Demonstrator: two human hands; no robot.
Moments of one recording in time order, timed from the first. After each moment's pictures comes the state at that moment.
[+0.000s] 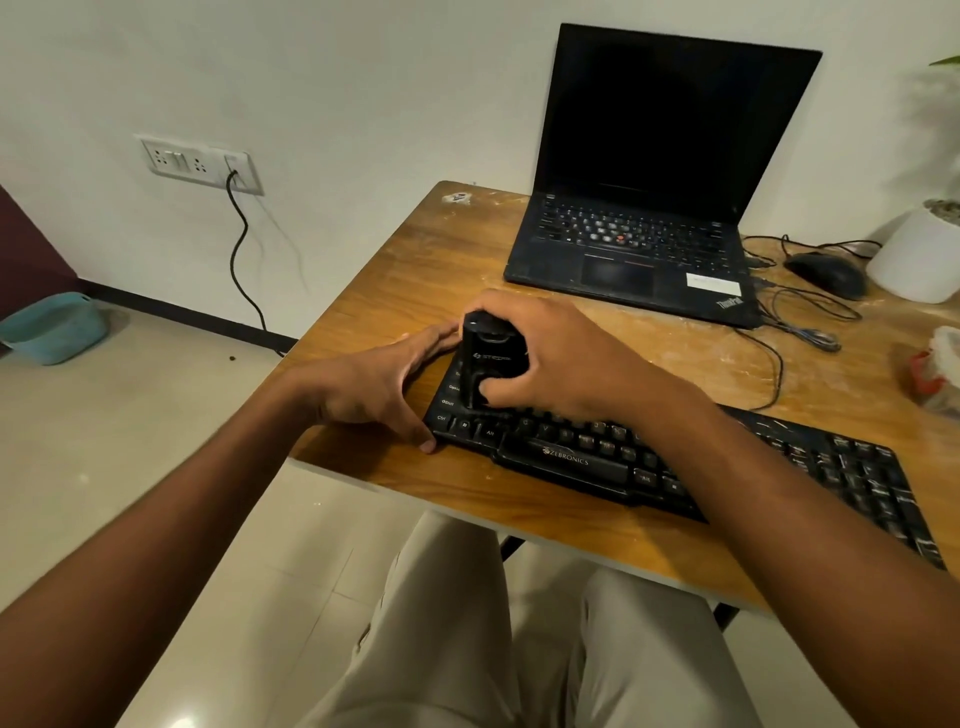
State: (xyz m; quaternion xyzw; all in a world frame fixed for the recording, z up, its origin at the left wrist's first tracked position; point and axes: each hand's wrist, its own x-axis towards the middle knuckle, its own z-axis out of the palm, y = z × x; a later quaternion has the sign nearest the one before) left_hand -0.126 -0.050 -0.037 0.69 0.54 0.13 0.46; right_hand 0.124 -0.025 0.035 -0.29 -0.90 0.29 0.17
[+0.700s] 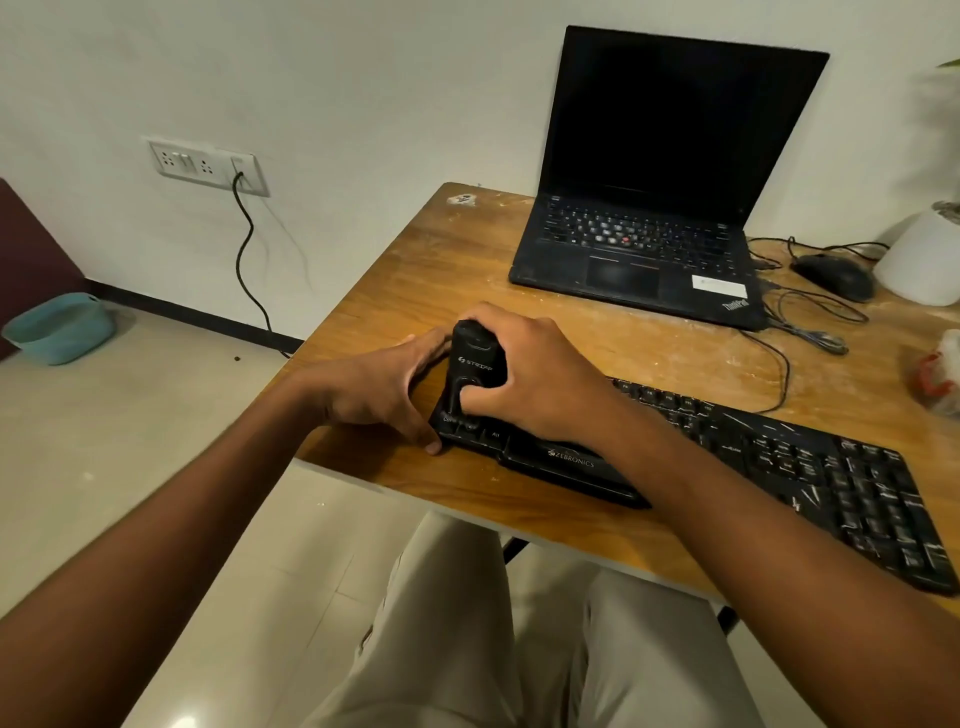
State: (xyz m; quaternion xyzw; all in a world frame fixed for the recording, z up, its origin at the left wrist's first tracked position) left_hand -0.126 -0.050 -0.037 0.70 0.54 0.13 0.45; right_hand 0.105 -0.036 0.014 -0.34 -0.87 0.30 0.20
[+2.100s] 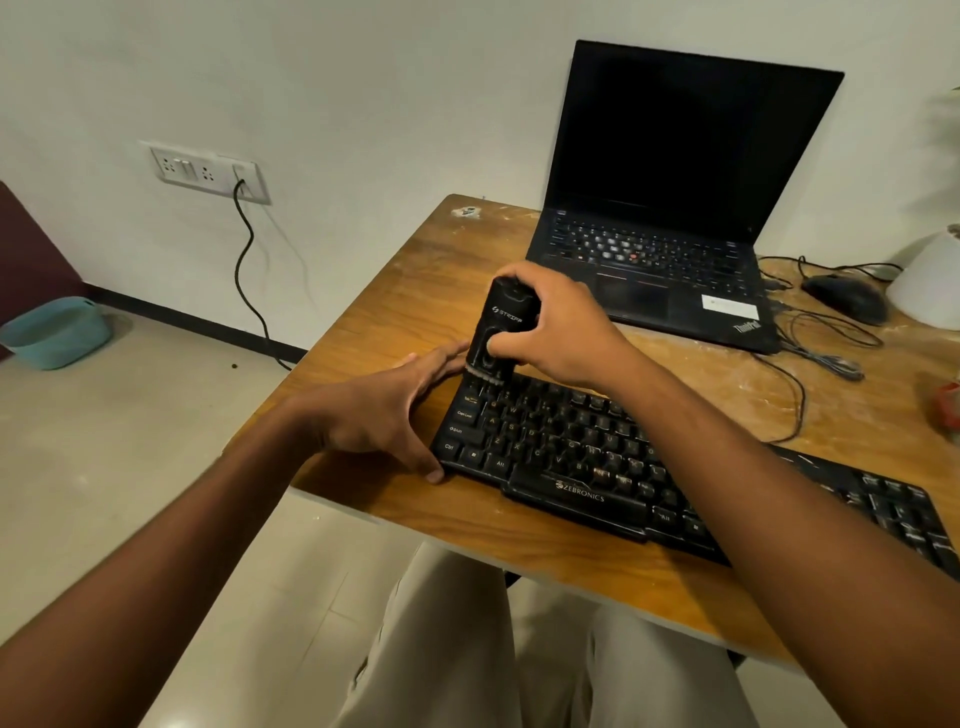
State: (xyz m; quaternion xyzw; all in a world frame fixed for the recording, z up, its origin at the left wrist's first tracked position) left_hand -0.130 -0.045 -0.044 0.70 0.54 0.11 0.46; right_hand 0.100 0.037 0.019 -0.40 -0.83 0.31 0.24
